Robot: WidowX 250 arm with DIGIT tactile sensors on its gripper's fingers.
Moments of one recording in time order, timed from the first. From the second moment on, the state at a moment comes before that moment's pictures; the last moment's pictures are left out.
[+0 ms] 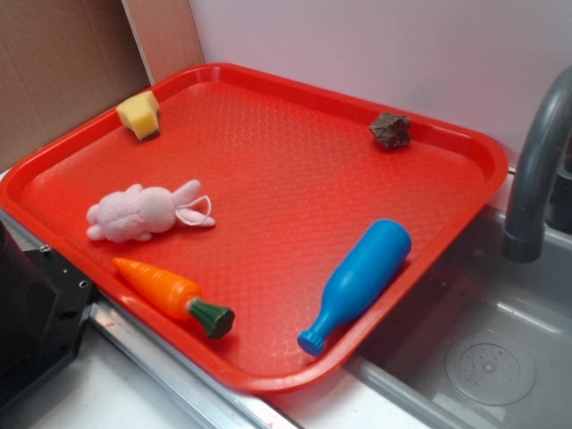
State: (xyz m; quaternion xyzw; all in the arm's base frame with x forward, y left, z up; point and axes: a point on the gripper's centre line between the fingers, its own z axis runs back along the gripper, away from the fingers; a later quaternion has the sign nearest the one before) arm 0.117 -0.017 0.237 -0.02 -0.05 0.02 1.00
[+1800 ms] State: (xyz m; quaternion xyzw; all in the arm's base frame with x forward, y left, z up) arm 0.100 -0.076 0.103 -0.03 0.00 -0.46 0.89
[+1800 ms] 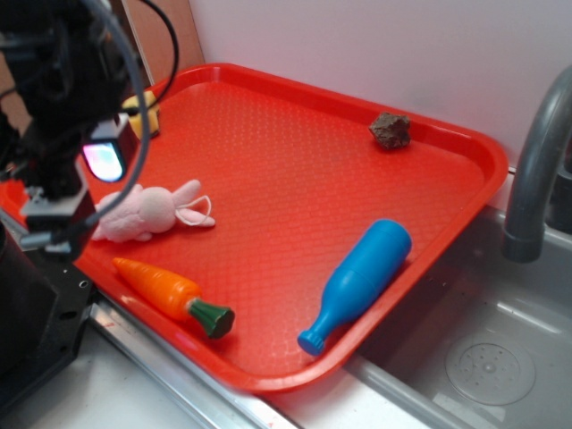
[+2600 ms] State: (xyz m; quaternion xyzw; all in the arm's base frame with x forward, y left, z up) arm 0.118 -0.090 0.037 -0.02 0.04 -0.54 0.84
